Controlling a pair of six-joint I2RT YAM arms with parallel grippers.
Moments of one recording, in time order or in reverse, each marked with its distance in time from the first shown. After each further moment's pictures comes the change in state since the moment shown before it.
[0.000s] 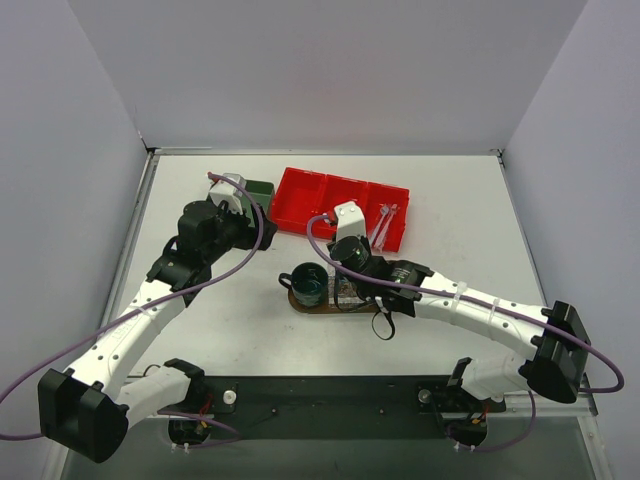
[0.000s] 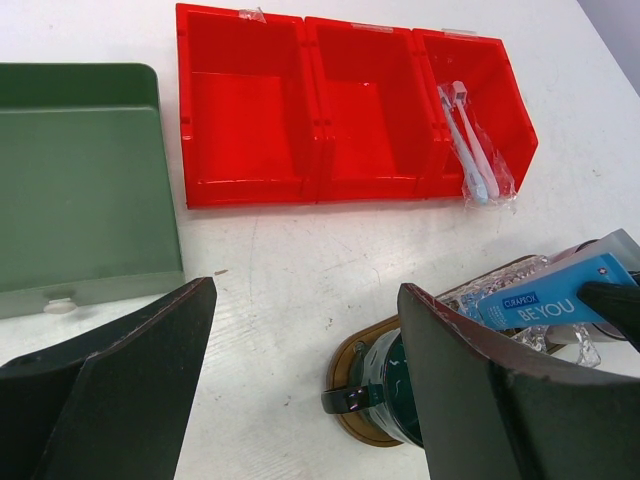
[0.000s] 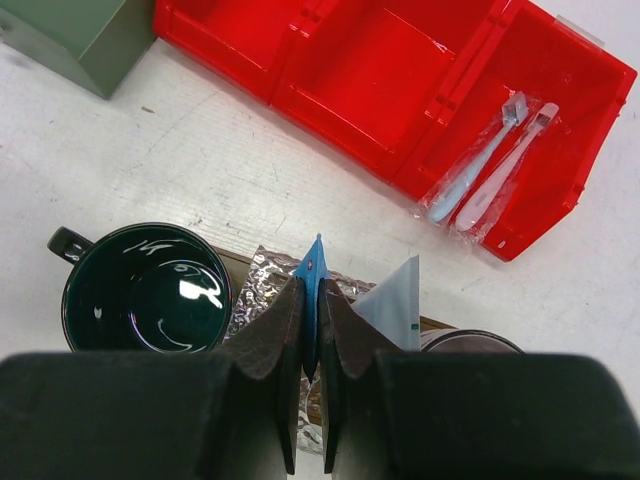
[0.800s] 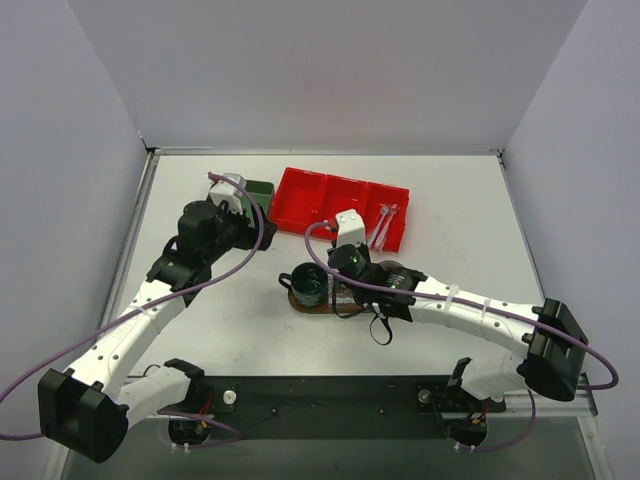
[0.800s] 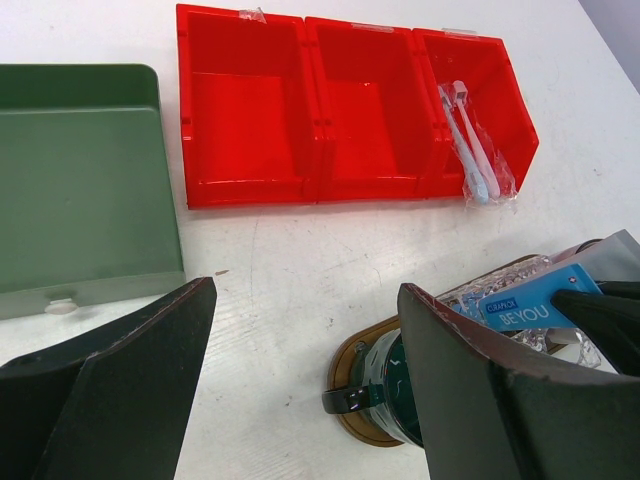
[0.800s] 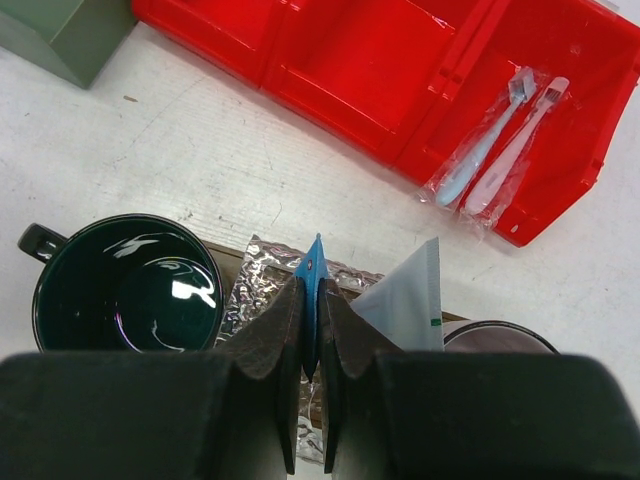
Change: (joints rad) left arm 0.000 0.000 0.000 0.000 0.000 0.003; right arm 0.008 0.015 -0.072 0.072 0.032 0.041
